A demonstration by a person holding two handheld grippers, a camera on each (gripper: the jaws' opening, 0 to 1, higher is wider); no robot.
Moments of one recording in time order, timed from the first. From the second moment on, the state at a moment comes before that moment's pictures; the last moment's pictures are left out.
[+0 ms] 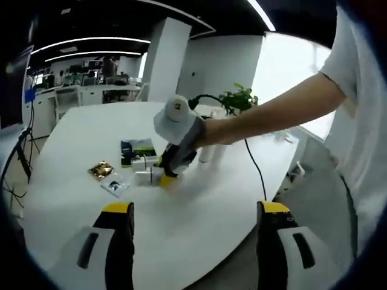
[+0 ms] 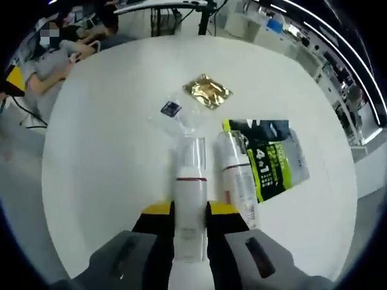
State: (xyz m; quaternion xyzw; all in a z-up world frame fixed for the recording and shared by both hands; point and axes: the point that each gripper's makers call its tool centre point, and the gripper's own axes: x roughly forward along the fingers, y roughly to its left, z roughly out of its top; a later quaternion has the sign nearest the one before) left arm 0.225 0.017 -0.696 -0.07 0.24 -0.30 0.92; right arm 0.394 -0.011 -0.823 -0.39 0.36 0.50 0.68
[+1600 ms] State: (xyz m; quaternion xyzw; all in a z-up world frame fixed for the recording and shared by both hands) left arm 0.249 -0.010 -0.588 -0.19 0.14 -0.33 0.92; right arm 0.277 -0.039 -0.613 -0.26 0.05 0.48 0.83
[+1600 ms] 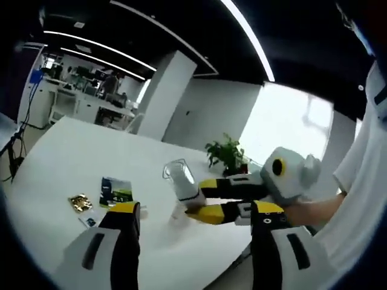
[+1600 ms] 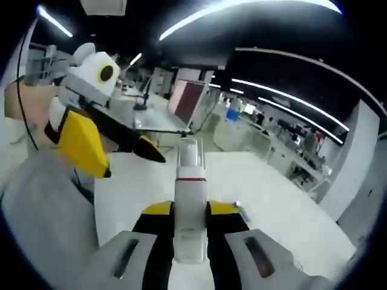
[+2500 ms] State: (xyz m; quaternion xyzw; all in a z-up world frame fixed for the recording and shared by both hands) left arm 0.264 -0.039 -0.553 -0.21 0.07 -0.30 0.93; right arm 0.253 -0.049 -0.574 -0.29 0.00 0.43 0.85
